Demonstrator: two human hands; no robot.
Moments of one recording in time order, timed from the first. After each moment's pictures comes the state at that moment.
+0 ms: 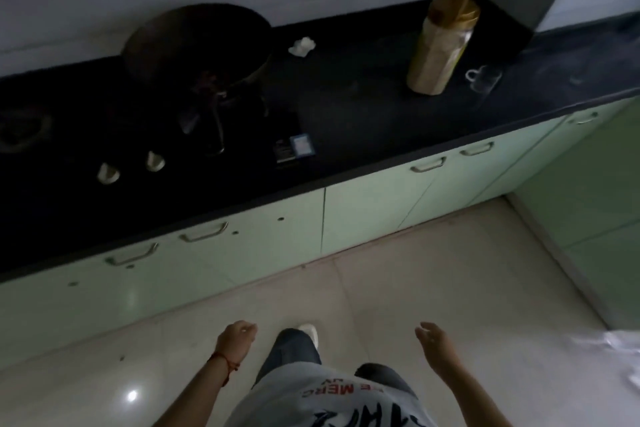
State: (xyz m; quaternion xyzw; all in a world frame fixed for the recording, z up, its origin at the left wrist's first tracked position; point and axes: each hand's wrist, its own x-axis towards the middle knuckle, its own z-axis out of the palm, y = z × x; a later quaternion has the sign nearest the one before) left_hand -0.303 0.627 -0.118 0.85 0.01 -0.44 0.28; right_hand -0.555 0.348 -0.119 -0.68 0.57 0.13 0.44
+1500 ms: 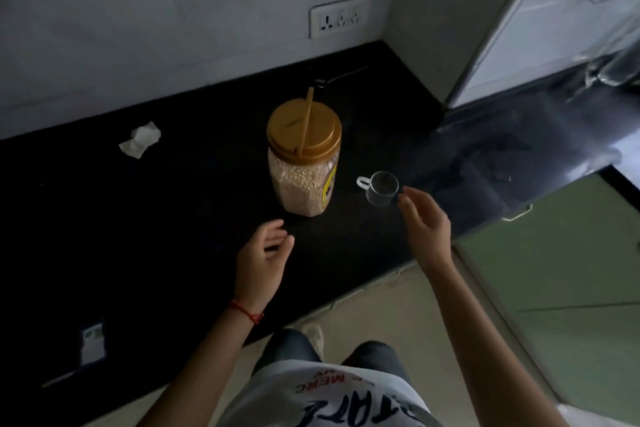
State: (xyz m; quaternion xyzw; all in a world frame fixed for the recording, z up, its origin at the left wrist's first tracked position) left_hand -0.199 0.038 0.023 0.80 -0.18 -0.24 0.52; right_hand -0.339 -0.158 0.035 -0.69 0.46 -0.28 0.49
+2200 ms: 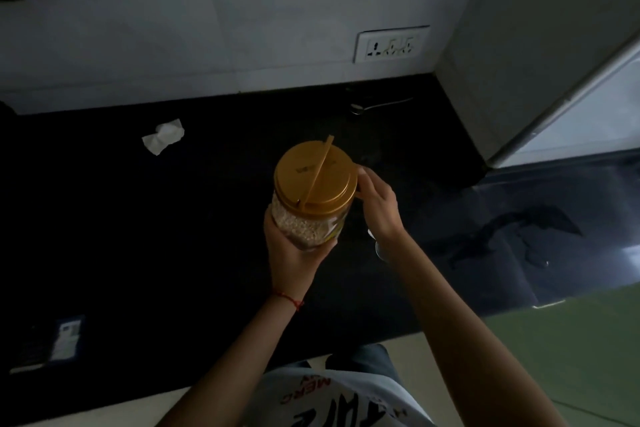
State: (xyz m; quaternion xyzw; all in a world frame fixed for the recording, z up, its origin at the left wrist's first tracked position) left_hand -0.183 -0.068 0.009 0.79 -0.09 -0.09 0.60; right_hand -0.196 -0.219 0.044 -0.70 0.28 -0.11 0.65
